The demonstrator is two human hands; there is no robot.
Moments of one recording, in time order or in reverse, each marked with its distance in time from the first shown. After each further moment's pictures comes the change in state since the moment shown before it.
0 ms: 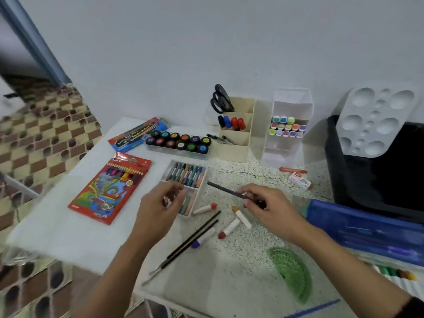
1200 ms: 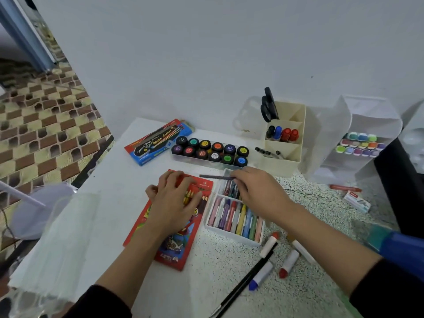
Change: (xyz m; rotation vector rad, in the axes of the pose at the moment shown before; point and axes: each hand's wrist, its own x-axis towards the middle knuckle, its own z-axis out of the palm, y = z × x) left_hand 0.102 -0.118 -0.033 0.564 -0.226 0.009; right_hand 0.156 -0.046 0.089 -0.597 0.018 -0.127
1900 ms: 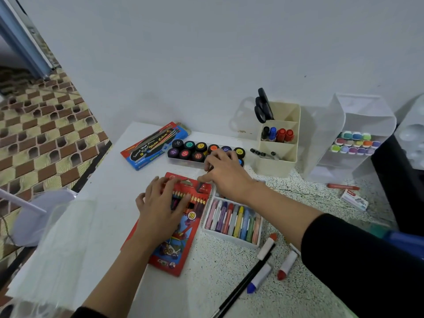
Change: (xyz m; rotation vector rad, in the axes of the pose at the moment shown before) left_hand -0.009 -0.011 -0.003 -0.108 0.032 -0.111; right_hand 0.063 -0.018 0.018 -0.198 -0.139 -0.253
